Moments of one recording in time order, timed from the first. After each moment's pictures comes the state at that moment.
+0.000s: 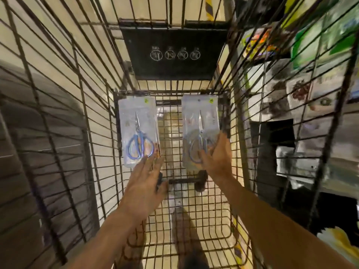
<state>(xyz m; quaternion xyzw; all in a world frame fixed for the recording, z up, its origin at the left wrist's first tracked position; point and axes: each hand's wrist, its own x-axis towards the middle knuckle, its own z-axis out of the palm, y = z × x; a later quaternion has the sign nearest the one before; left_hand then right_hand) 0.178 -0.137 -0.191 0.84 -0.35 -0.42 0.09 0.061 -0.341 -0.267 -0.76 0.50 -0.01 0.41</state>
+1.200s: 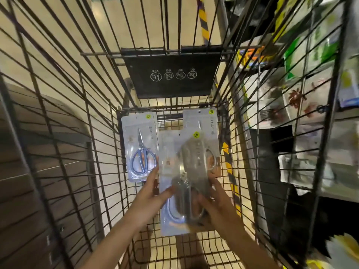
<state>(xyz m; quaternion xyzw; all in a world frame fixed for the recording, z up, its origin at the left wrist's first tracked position) 0.195 -0.162 -0.158 0.70 0.00 -0.58 0.42 0.021 -0.284 -0.180 -0.50 0.50 0.07 0.71</state>
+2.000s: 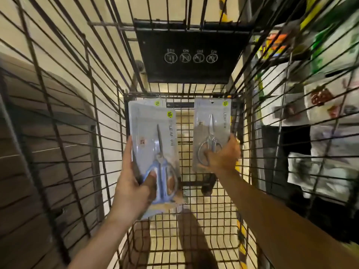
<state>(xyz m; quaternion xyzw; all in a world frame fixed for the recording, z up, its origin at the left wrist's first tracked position) 0.212 -0.145 -0.151 0.75 0.03 -0.42 0.52 0.100 -0.345 -0.287 -0.69 0.62 0.01 0.36</state>
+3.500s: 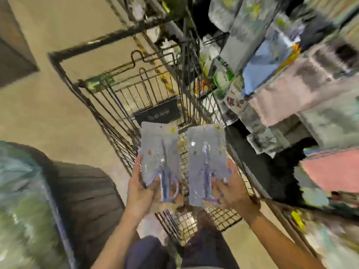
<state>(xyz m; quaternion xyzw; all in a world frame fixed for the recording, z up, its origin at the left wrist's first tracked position) 0.223 -0.080 0.090 0.74 -0.21 -0.43 0.48 -0.030 -0.193 0.045 -0.56 0.55 -0.14 0.61</state>
